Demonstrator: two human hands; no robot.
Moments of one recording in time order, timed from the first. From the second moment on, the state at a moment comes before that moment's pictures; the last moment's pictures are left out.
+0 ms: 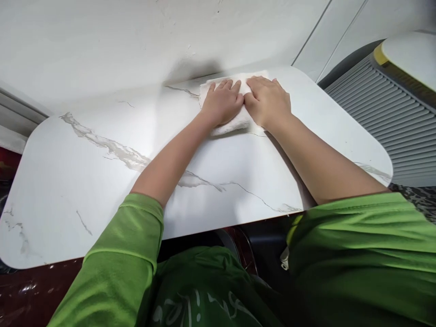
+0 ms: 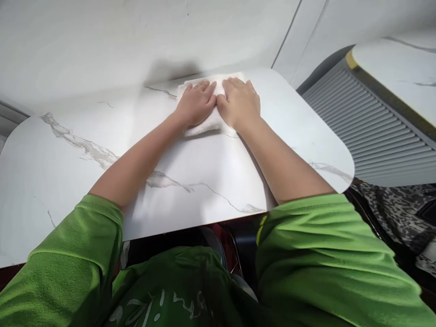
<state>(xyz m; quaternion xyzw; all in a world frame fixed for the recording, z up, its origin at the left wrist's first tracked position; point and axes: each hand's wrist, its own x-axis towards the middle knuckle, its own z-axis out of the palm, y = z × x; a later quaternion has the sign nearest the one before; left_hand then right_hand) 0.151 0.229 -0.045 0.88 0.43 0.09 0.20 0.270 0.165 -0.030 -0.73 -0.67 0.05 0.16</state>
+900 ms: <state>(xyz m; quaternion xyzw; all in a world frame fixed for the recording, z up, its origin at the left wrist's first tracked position) 0.160 0.269 -0.035 0.86 0.48 0.09 0.14 0.285 0.223 -0.026 -0.68 -0.71 0.01 0.14</state>
